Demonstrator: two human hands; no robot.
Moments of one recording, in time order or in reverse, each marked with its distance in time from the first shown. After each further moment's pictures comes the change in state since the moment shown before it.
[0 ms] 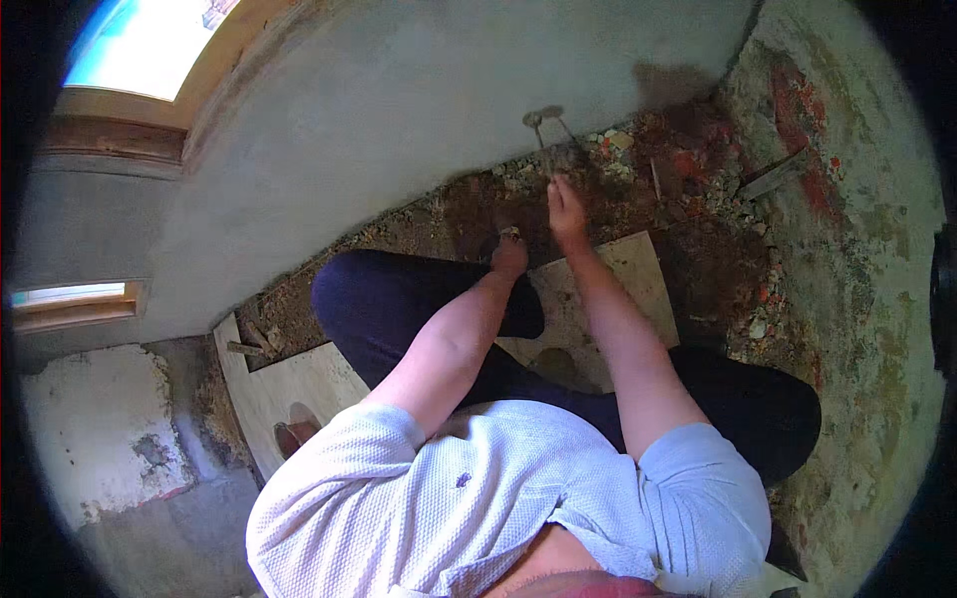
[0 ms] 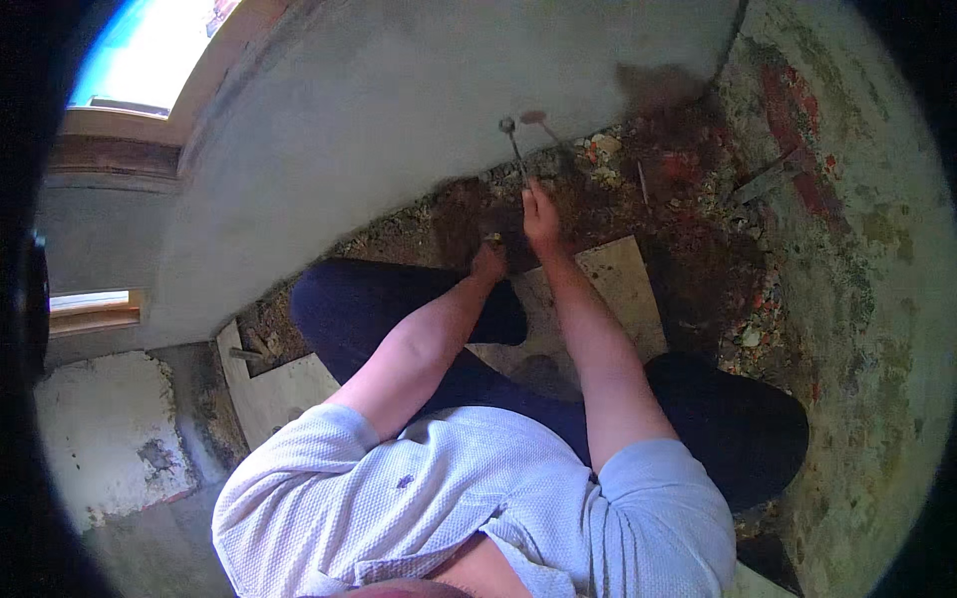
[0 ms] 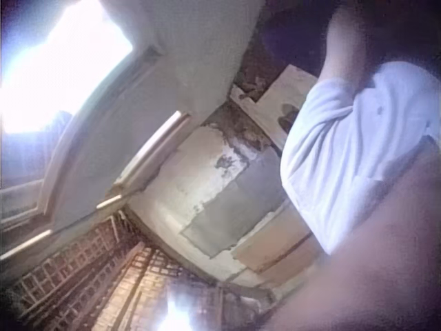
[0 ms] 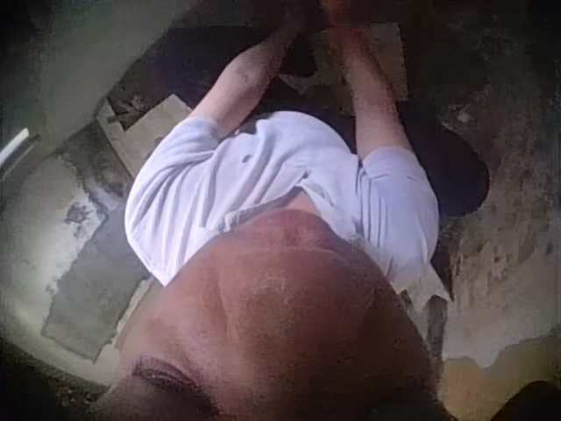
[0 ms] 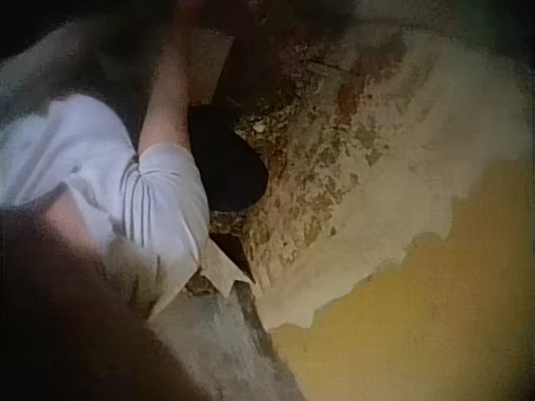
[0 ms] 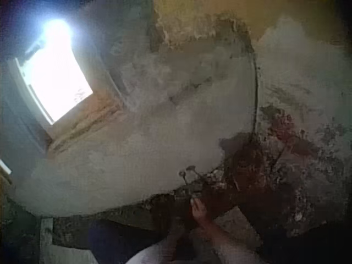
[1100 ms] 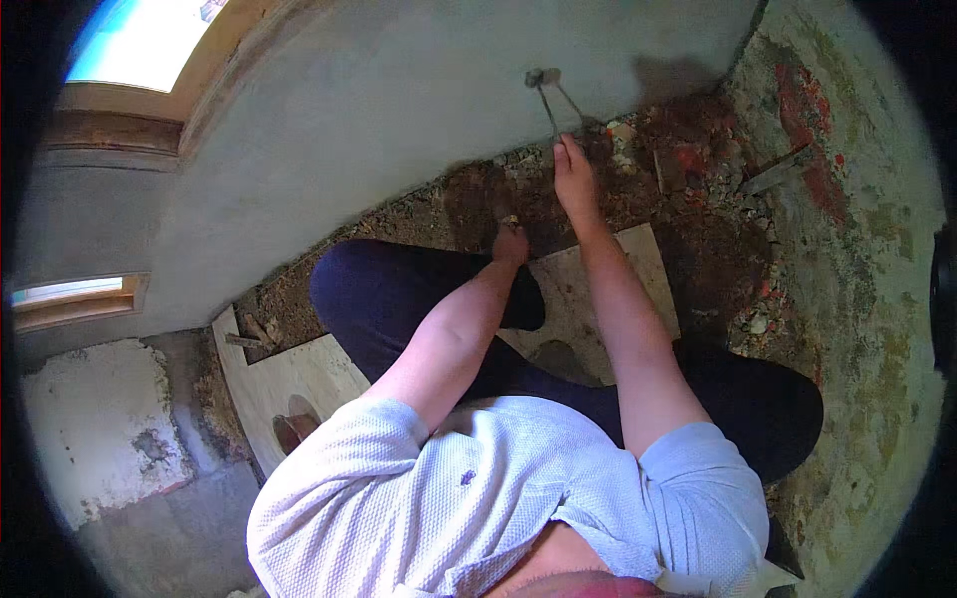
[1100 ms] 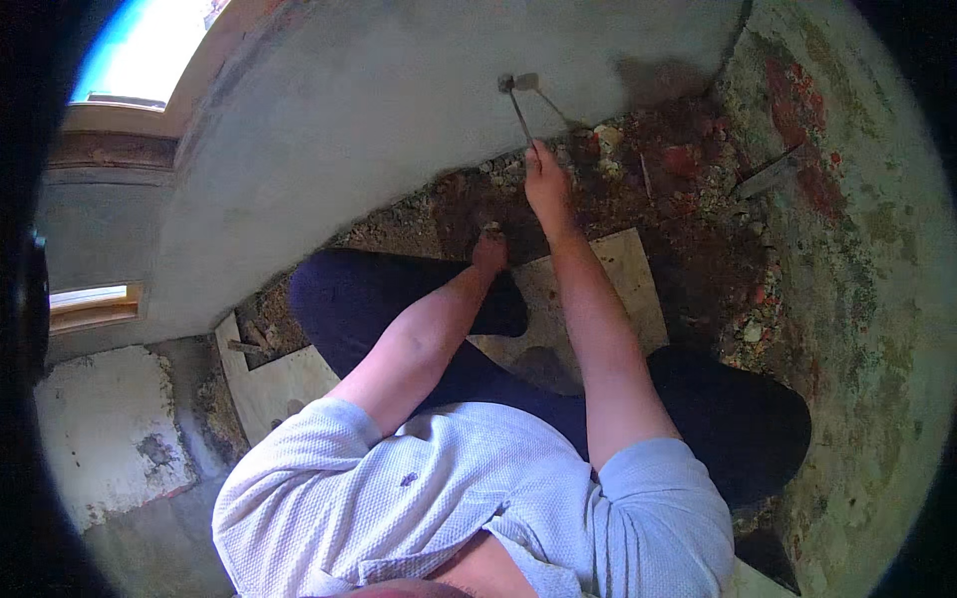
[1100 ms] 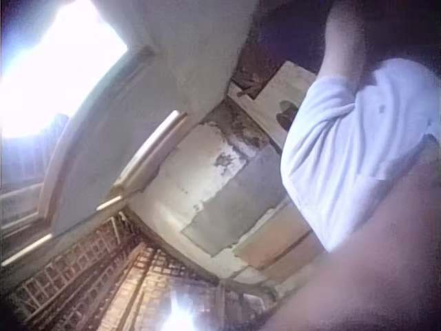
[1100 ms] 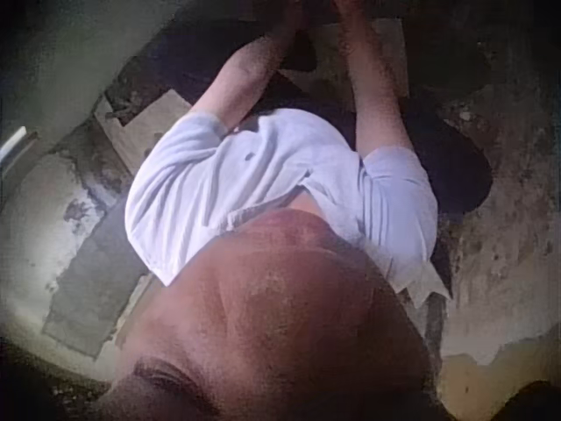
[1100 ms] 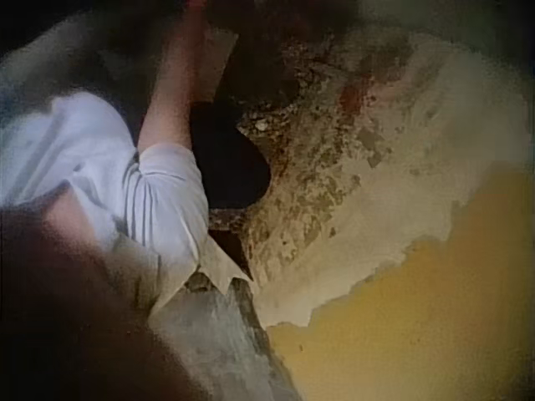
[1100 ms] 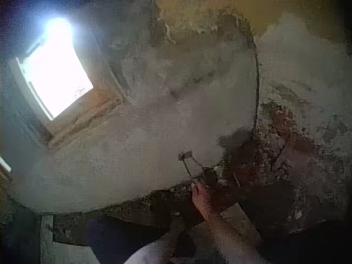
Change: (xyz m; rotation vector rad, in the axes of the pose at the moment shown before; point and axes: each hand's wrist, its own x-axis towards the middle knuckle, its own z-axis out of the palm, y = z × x) left_hand 0.012 -0.014 0.007 -0.223 0.052 -0.180; right_hand 0.034 -0.053 -0.007 -0.155 -0.051 -0.005
